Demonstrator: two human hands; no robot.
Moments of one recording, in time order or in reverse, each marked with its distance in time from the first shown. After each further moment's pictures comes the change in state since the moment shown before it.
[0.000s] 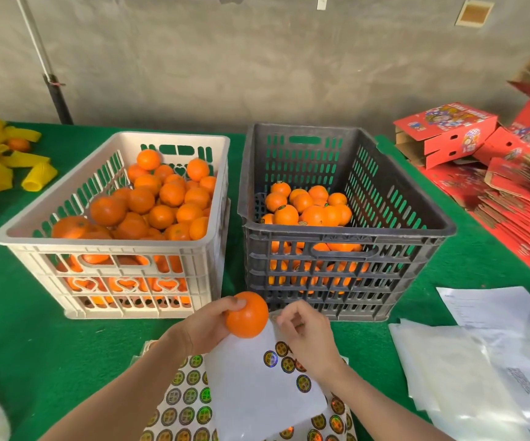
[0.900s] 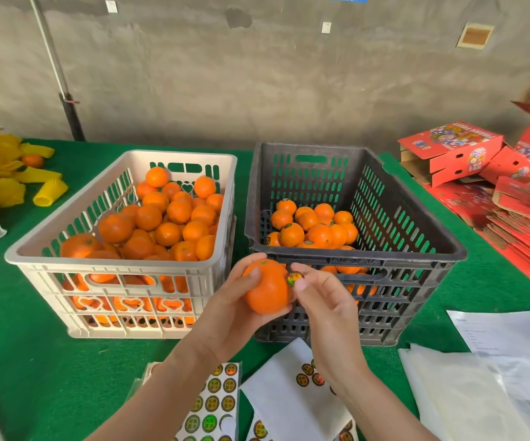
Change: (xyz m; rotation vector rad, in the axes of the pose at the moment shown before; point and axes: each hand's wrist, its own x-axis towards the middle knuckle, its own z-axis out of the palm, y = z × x) left_hand -0.038 0.059 0.062 -0.375 -0.107 0.467; right_hand 0.015 -0.094 -0.033 0.798 0.149 0.032
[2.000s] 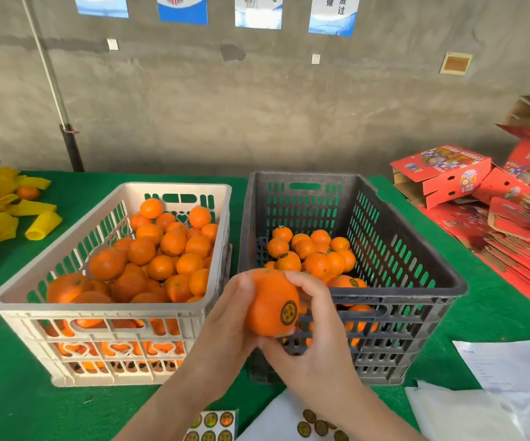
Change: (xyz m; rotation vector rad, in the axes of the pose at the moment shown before) left_hand -0.006 0.034 0.034 0.355 0.000 0.209; right_hand 0.013 -0.025 0.010 -0.567 -0.217 -0.449
